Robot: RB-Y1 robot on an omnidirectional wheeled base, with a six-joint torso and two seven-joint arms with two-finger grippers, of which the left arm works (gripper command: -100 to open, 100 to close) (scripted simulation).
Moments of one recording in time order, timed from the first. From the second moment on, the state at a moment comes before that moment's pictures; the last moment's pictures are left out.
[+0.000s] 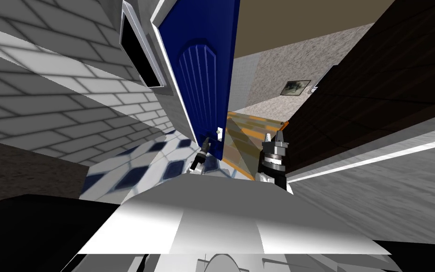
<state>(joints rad) 0.16 0.12 -0.25 -1.61 0.04 -0.31 0.05</state>
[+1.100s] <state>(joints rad) 0.03 0.14 -0.37 -1.40 0.03 -0.29 0.09</state>
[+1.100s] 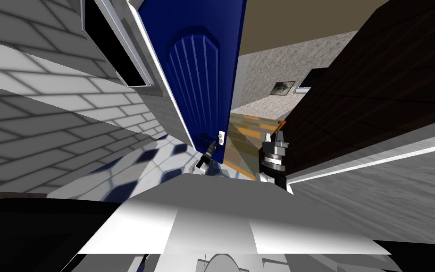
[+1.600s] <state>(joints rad) 0.00 0.14 -0.37 -1.34 0.04 -0.29 0.09</state>
